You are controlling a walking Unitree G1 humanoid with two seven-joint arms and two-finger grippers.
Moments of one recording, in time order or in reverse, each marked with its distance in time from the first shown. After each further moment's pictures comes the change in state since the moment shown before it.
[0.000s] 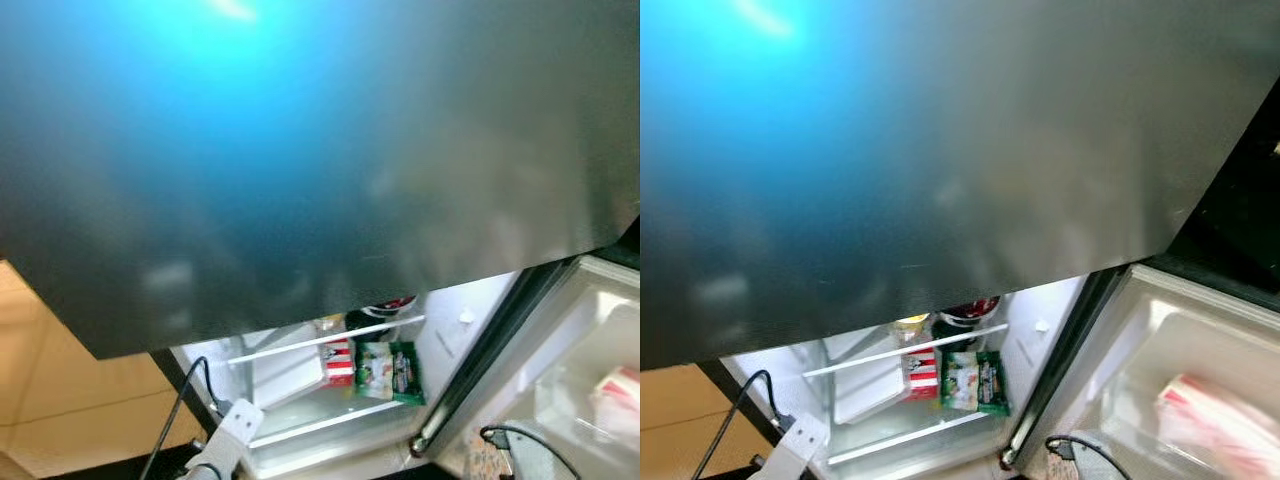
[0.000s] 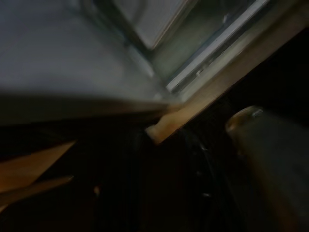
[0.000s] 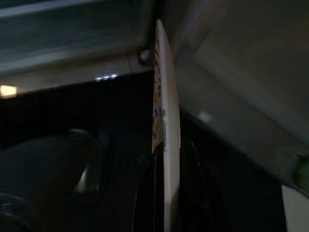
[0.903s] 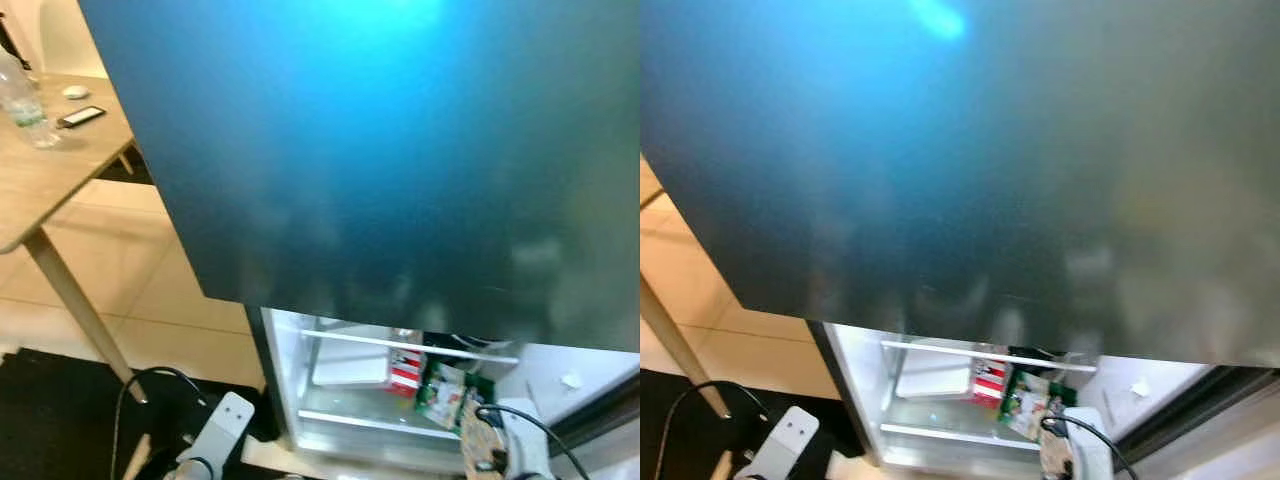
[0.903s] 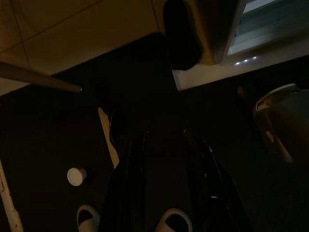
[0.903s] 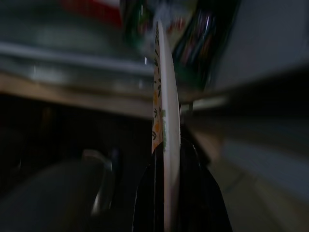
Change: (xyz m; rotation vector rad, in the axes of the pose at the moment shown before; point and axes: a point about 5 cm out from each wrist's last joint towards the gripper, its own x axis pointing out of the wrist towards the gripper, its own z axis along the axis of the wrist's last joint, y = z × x) left arm -0.003 0.011 -0.011 -0.037 0.039 0.044; right arm -0.001 -0.003 0.001 0.022 -0.026 -0.004
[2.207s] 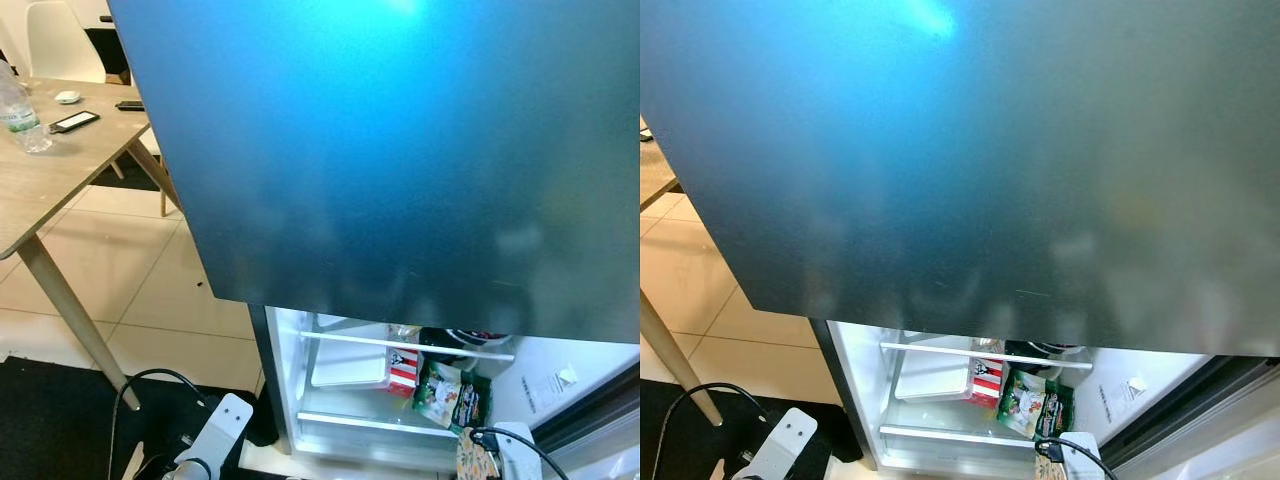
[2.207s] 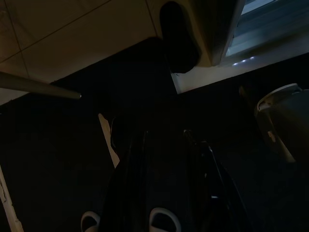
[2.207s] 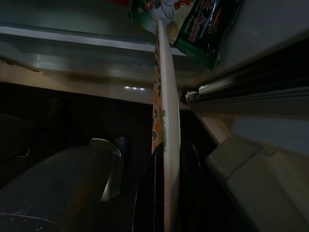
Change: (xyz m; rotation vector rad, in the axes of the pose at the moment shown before) left arm 0.000 0.001 0.000 -0.003 -0.001 0.002; right arm 0.001 0.010 -0.004 -0.013 0.013 0.016
